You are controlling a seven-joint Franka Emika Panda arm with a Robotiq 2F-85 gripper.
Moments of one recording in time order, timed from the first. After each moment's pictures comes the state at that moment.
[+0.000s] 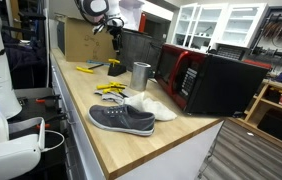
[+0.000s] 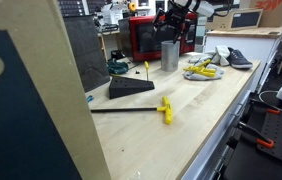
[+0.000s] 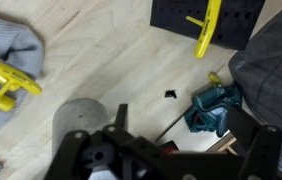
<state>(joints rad) 0.06 -0.18 0.08 -2.47 0.21 2.75 0.63</state>
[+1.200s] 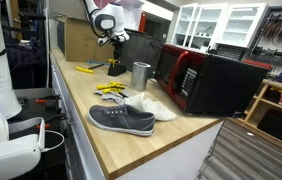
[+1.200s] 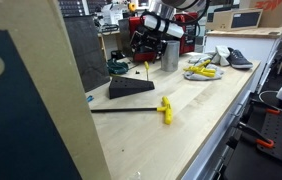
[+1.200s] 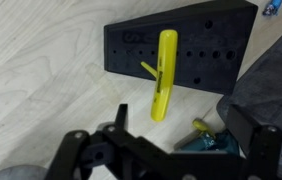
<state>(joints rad) 0.13 0.13 0.13 -2.25 0.31 2.75 0.65</state>
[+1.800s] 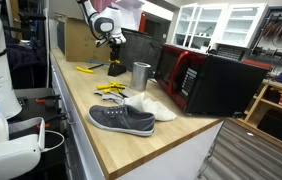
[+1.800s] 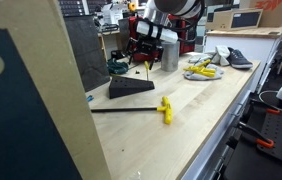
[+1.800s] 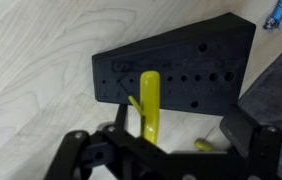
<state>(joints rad) 0.19 0.19 0.12 -2.22 0.25 2.75 0.79</state>
